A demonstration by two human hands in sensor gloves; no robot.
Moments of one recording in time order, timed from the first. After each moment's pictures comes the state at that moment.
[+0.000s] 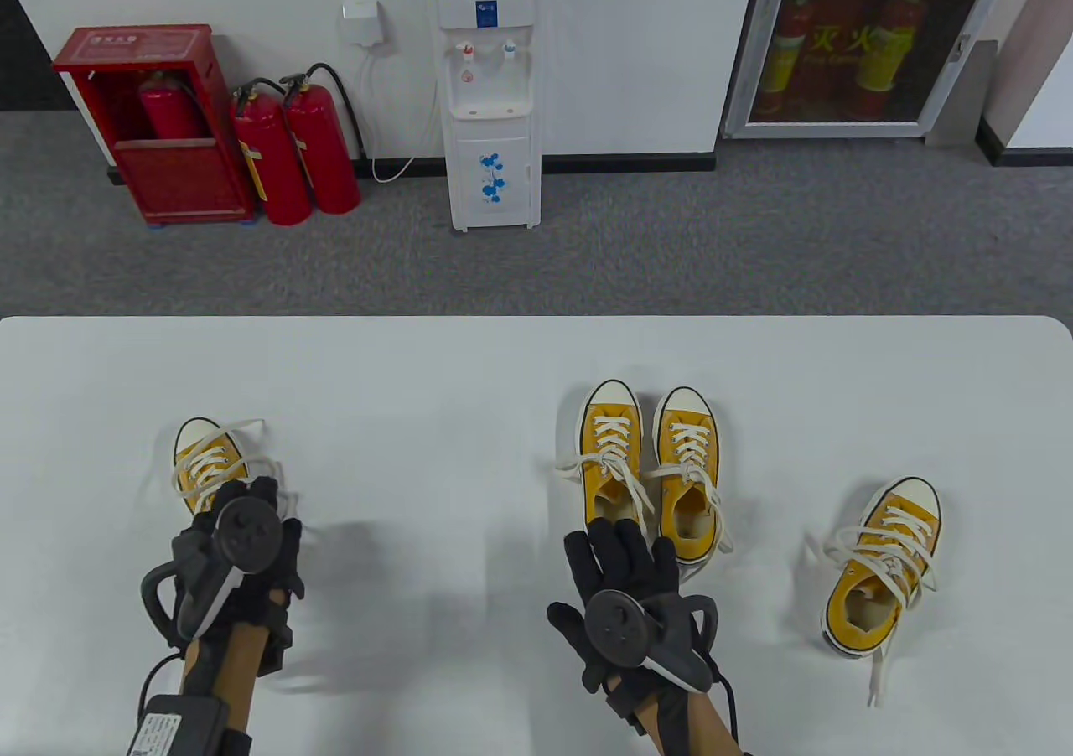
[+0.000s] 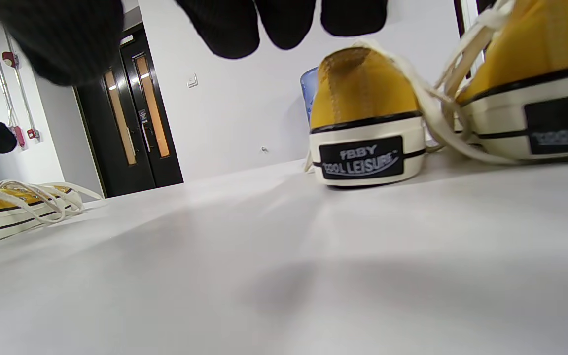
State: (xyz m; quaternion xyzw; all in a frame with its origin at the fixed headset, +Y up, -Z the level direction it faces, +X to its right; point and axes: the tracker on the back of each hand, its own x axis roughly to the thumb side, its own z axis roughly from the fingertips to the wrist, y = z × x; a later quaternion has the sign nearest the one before) left_hand -0.336 -0.703 -0.315 0.05 0.17 0.06 0.98; right_hand 0.080 -0.745 -0.267 0.14 -0.08 0.98 0.13
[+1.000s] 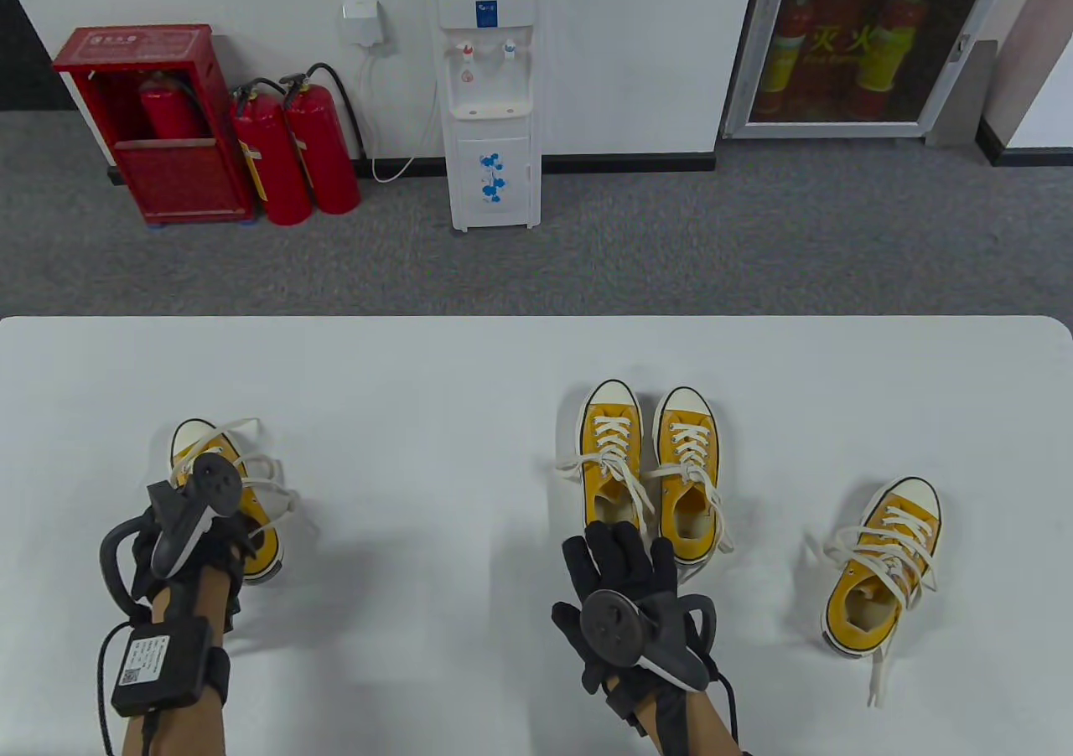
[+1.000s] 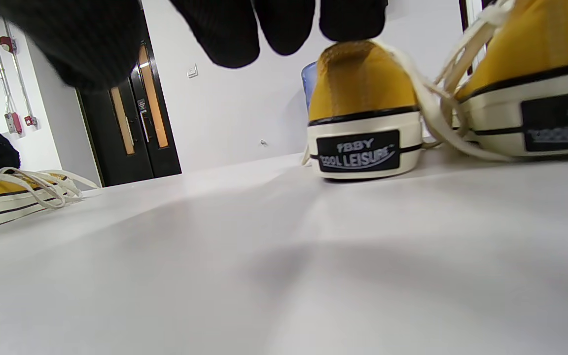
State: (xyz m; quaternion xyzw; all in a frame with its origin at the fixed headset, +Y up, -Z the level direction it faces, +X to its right) left_hand -0.388 -0.725 -0.364 -0.02 0.24 -0.01 0.97; right_hand 0.077 -0.746 -0.267 0.14 -0.07 0.98 0.12
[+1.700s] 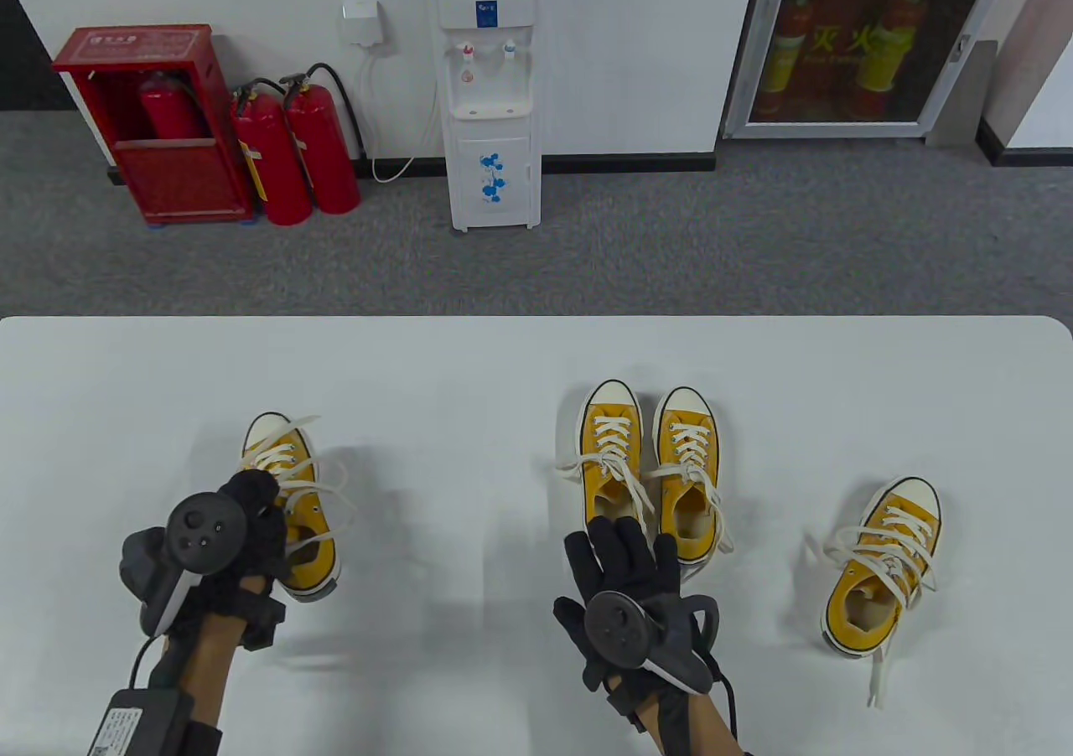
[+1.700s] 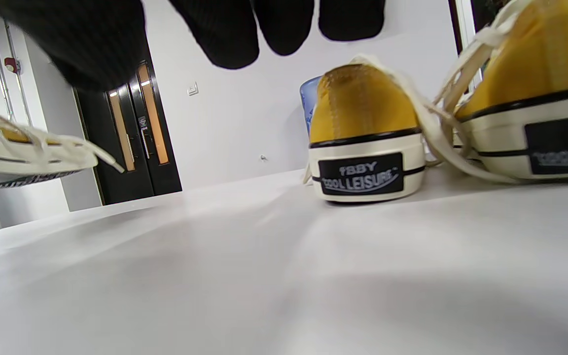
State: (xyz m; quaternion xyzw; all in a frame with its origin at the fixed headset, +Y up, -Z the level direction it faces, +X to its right) left_hand -0.322 -0.674 -0.302 0.13 0.06 0.19 0.97; right_hand 0.080 -0.743 -0.267 0.14 -0.09 0.98 0.13
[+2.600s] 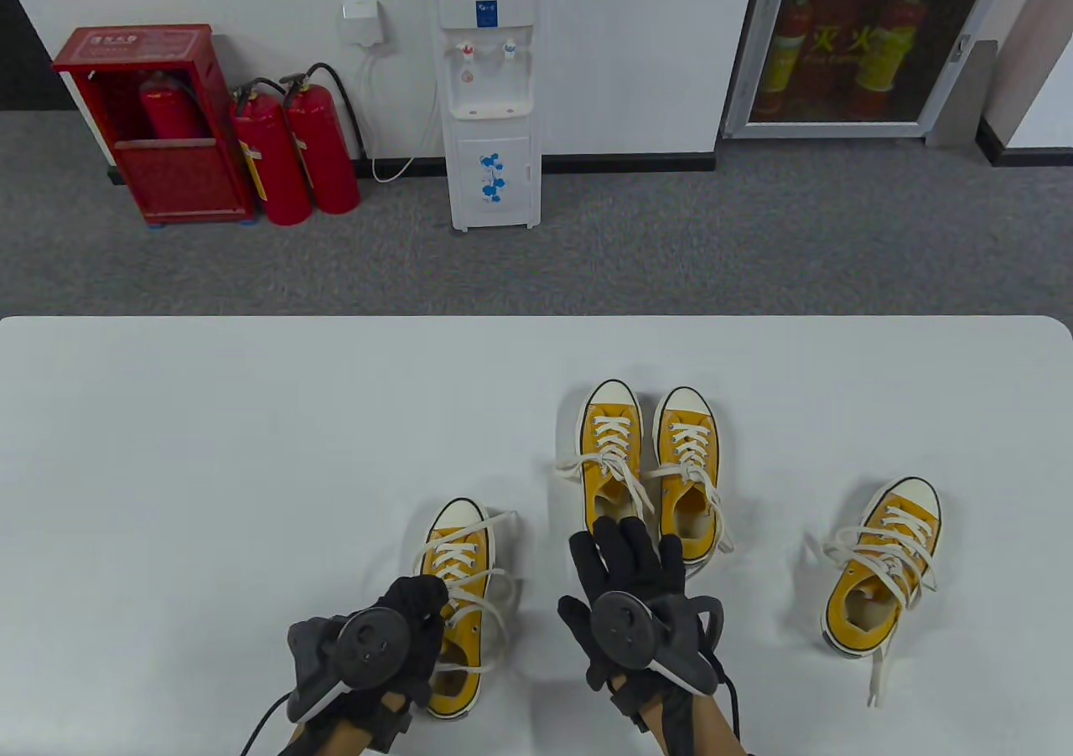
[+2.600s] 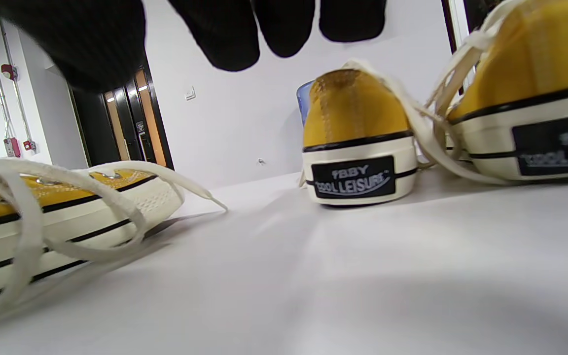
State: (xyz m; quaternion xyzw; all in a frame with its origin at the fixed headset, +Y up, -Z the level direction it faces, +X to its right) left_hand -0.197 -0.744 -0.250 0.07 -0.13 0.17 0.97; right_hand 0.085 -0.743 -0.266 0.14 -0.10 0.98 0.14
